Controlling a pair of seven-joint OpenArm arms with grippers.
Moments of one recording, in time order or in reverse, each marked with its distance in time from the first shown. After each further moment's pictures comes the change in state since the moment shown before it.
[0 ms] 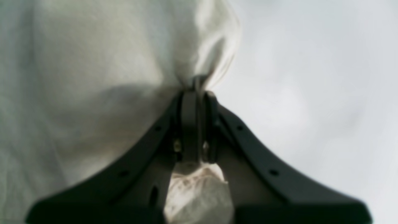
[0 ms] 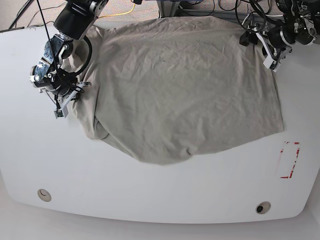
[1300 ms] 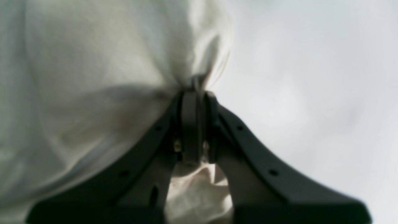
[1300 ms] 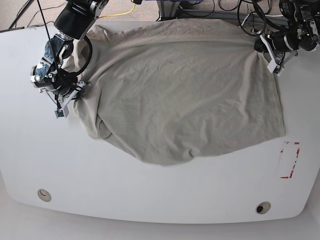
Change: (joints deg) left arm -4.2 -3.4 -2.1 0.4 1.3 0.3 3.9; right arm 0.0 -0.2 -0.2 2.0 -0.4 0.0 -1.6
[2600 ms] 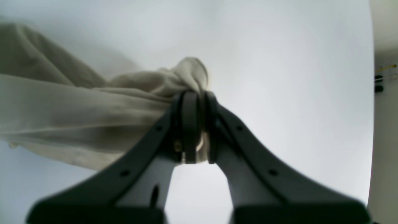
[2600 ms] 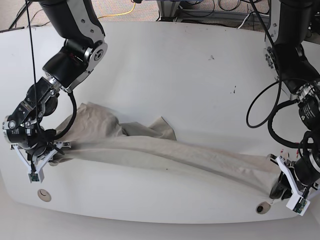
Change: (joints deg) left arm -58.1 -2.0 12.7 1.0 0.4 0.1 7.8; right arm 27.0 0.3 0.0 10.5 -2.1 0.1 -17.0
